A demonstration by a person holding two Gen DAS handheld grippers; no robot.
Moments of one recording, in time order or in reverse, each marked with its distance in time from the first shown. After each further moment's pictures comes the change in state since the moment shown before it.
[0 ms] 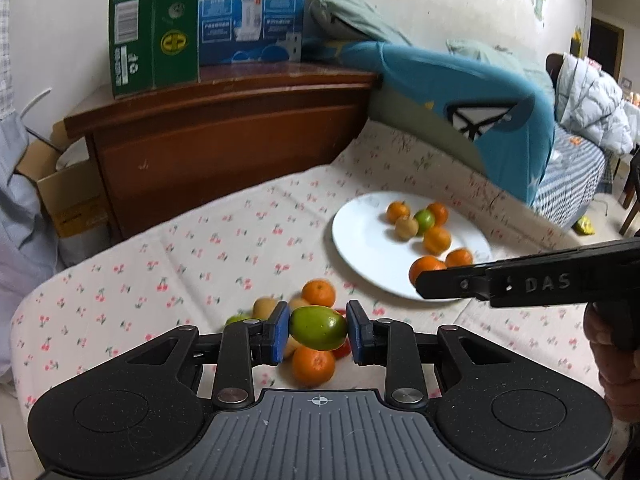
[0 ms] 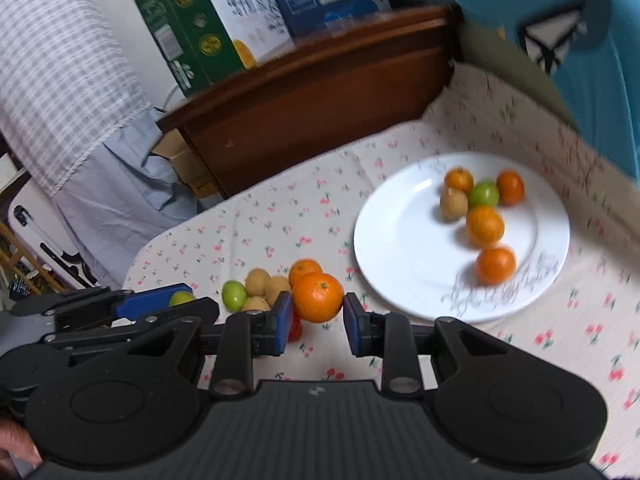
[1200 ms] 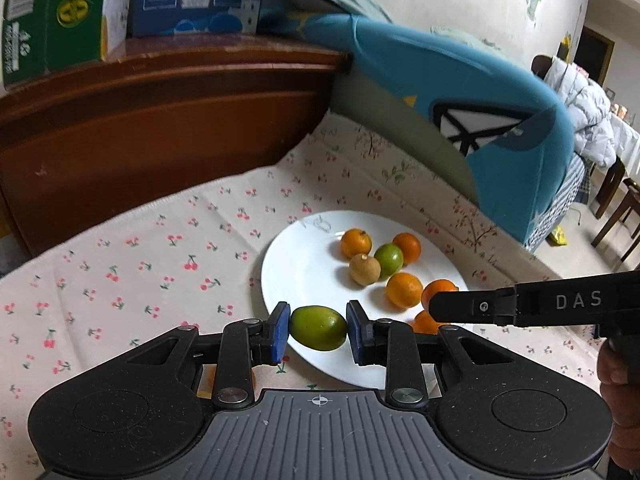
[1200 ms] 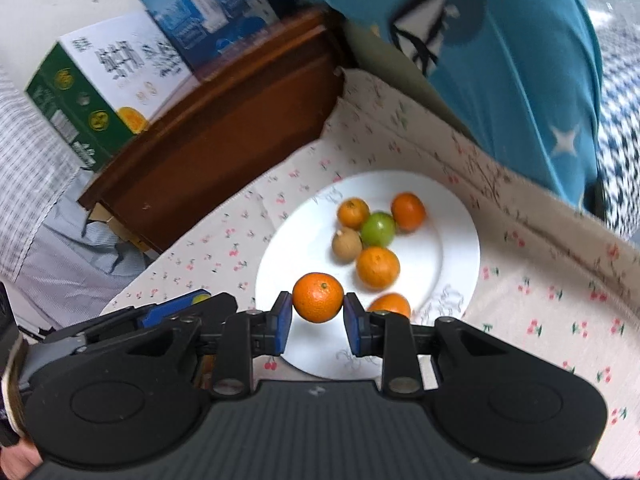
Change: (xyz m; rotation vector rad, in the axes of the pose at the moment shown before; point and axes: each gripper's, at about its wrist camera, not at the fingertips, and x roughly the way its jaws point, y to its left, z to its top) left arm 0.100 -0.026 0.050 -0.051 0.084 -0.127; right arm 0.014 -0.080 0.034 0.273 0.039 -0.111
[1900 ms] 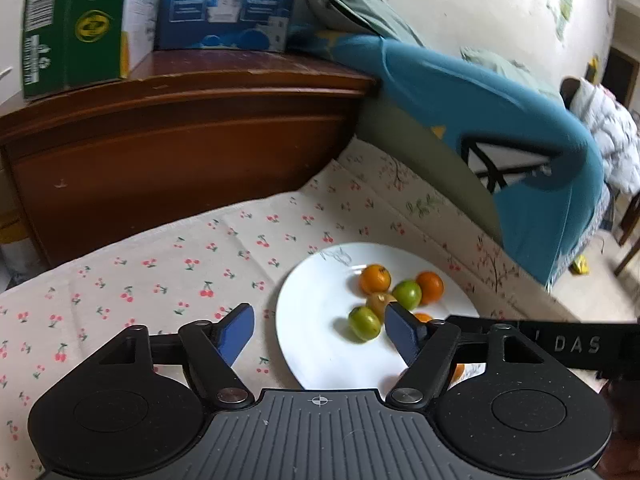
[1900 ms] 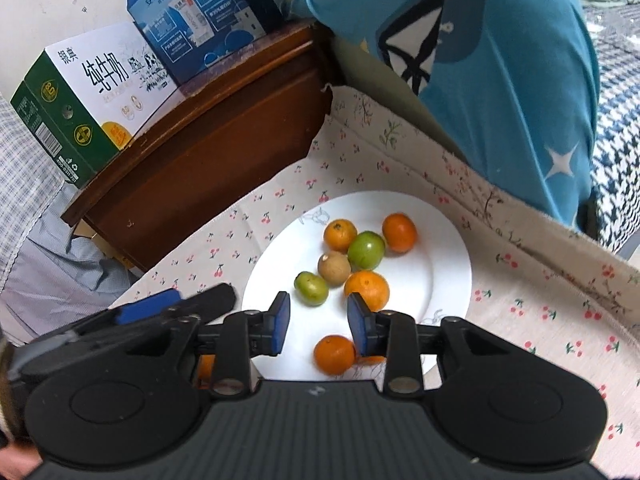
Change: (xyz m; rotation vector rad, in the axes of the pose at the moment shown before) left arm -0.003 0.000 0.018 -0.071 -0.061 0.082; right arm 0.000 0.002 0.009 -0.021 -0.072 -0.046
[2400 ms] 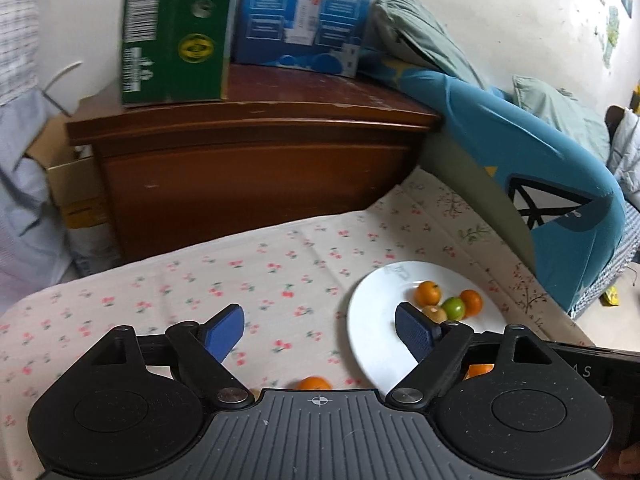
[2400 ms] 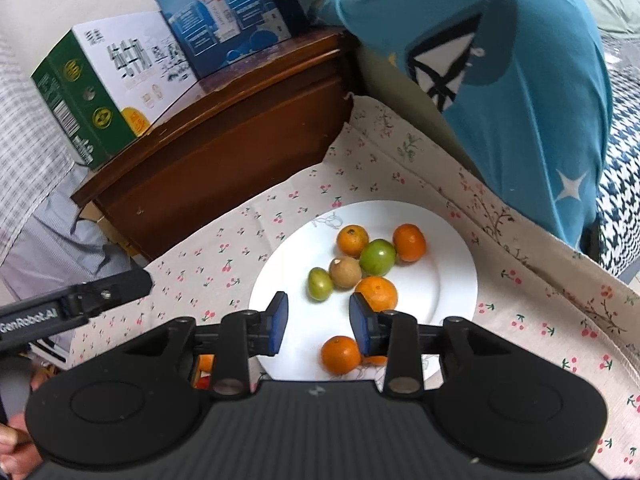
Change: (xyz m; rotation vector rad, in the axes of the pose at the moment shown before) left arm -0.054 0.031 0.006 -0.083 -0.016 0.142; right arm -0.005 0.018 -0.007 -0.105 -0.009 0.012
